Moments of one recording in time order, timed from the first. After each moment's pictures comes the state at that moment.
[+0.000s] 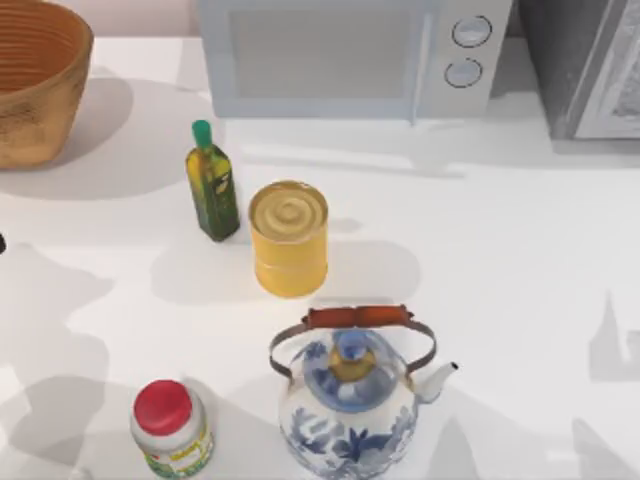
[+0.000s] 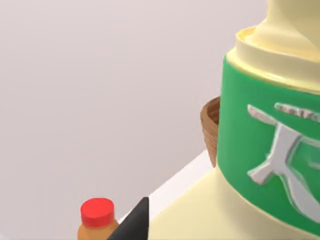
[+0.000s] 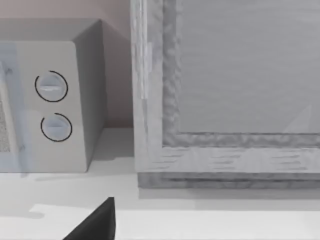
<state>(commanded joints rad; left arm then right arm) -0.30 0.76 0.12 0.67 -0.87 0.03 0.00 0.00 0.00 0.00 0.00 0.00</state>
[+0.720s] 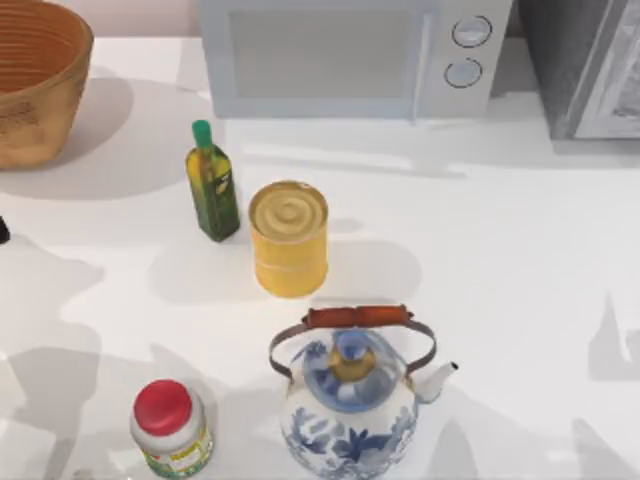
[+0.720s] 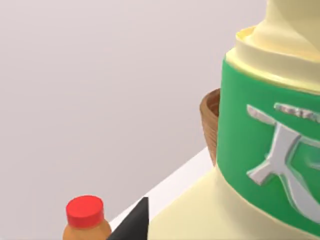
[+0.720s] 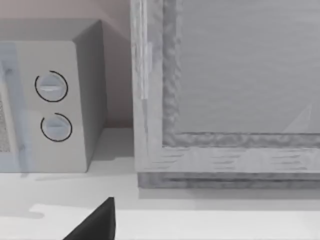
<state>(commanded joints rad) -0.19 1.09 0.10 1.02 -0.77 0.03 0.00 0.00 0.00 0.00 0.00 0.00</state>
